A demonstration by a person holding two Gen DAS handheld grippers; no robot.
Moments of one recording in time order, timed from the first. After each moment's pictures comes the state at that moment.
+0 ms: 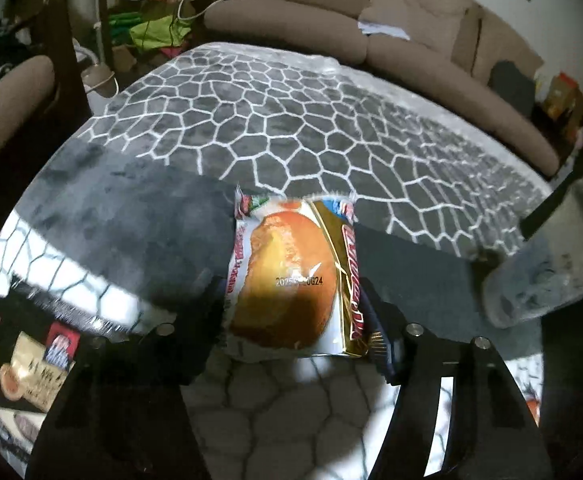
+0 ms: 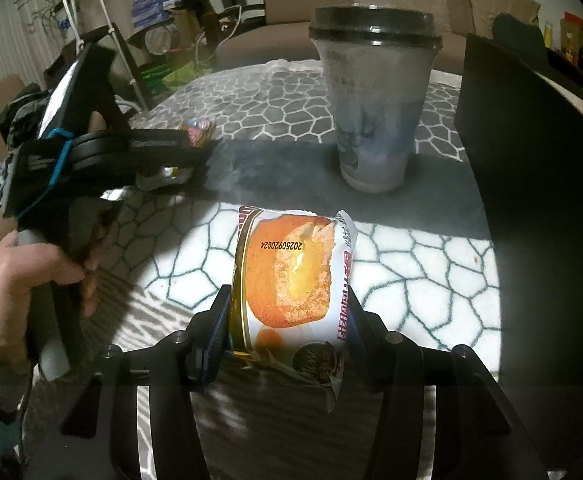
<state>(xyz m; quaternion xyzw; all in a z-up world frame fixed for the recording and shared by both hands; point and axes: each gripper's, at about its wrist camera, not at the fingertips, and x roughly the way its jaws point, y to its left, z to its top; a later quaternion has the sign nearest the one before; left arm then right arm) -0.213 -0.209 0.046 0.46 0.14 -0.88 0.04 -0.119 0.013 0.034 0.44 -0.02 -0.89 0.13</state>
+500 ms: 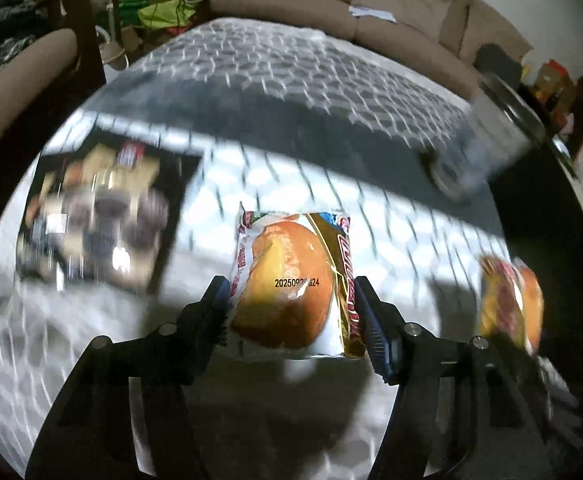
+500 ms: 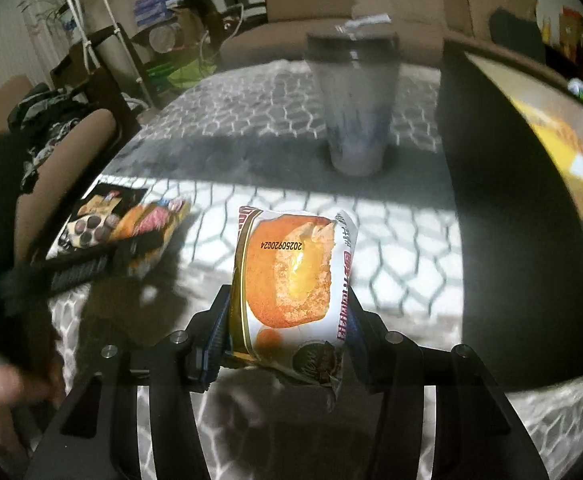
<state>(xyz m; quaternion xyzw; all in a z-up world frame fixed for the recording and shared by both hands) -0.070 -0.182 0.058 0.49 0.15 -0.86 0.03 -0.071 0.032 0.051 0.46 -0.04 -0.88 0.14</state>
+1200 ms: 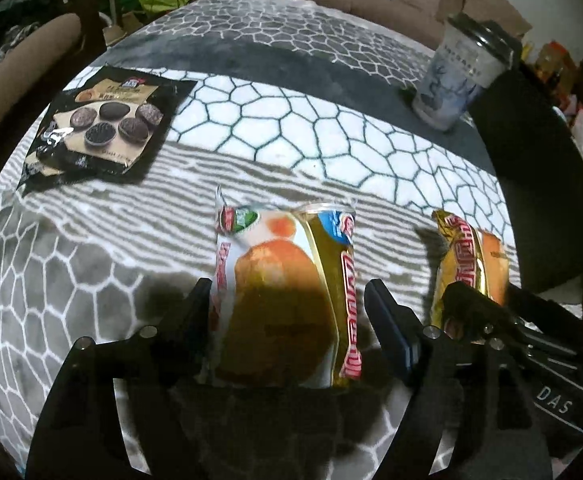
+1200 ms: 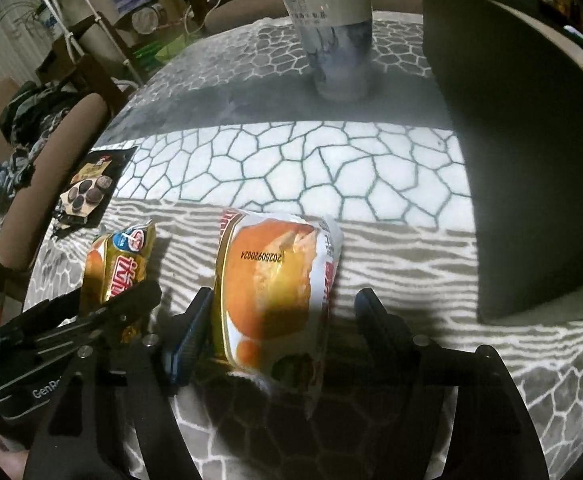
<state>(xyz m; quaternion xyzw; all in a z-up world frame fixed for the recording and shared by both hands) -0.028 -0.149 0.043 0.52 0.13 -0.84 0.04 -0.064 0.039 0.022 0.52 -0.07 -0.84 0.13</state>
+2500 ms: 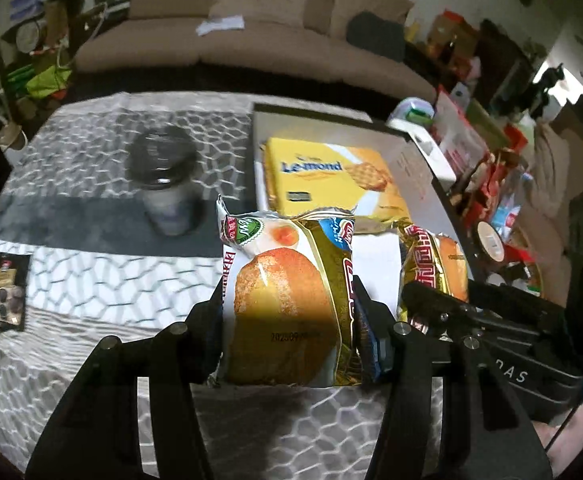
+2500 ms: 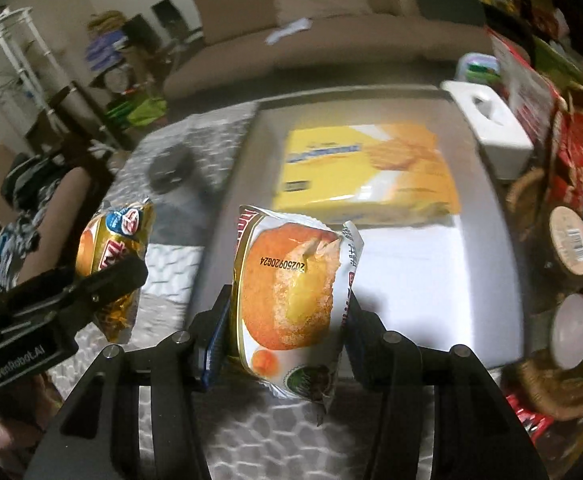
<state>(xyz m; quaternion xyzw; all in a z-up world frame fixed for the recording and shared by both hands) -0.103 0.080 0.214 0.49 0.08 -0.86 -0.12 -0.077 0.278 0.170 0.49 -0.11 -0.86 0.07</state>
